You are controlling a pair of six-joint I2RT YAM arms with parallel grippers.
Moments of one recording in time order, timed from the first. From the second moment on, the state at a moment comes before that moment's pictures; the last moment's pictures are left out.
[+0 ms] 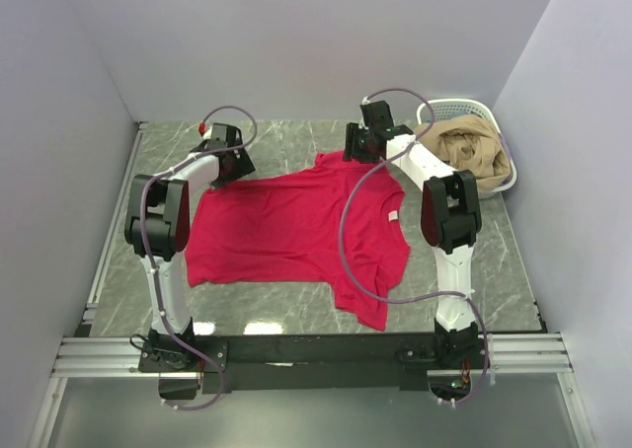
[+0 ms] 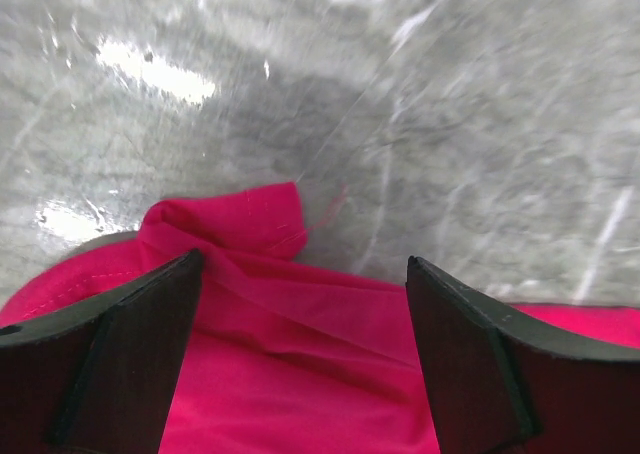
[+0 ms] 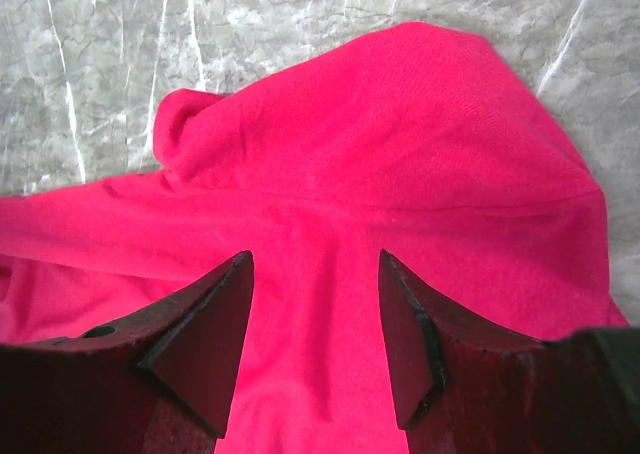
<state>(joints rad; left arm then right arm) -0.17 2.05 1.48 -0.33 -0.21 -0.60 0.30 2.20 1.84 -0.48 -0.07 0.34</state>
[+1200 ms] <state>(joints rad) -0.13 2.14 1.82 -0.43 -0.47 -0.55 0.30 2.19 1.77 -0.47 -0.06 0.34</state>
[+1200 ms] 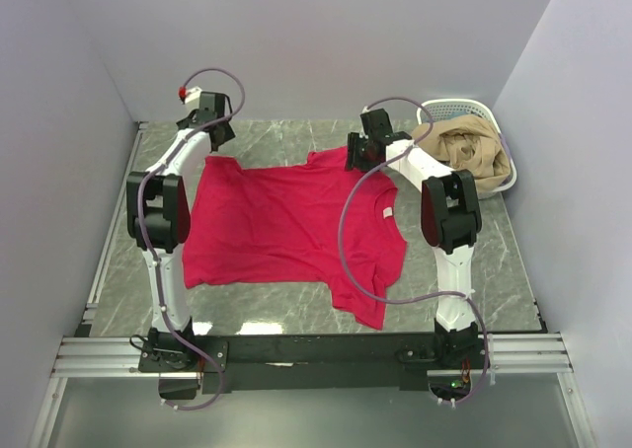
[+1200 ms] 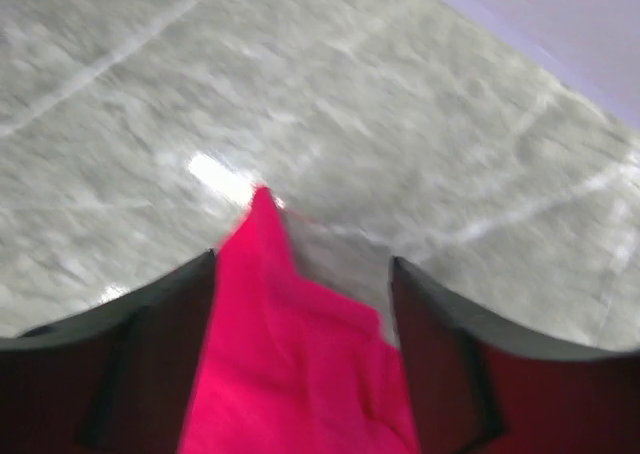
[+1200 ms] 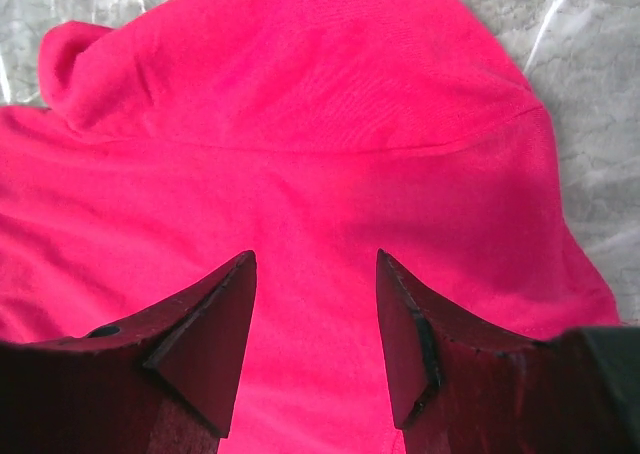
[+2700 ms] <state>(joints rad) -0.15 2.01 1.38 -0.32 -0.27 -0.63 0.24 2.27 1.76 -0.48 -0.23 0.41</state>
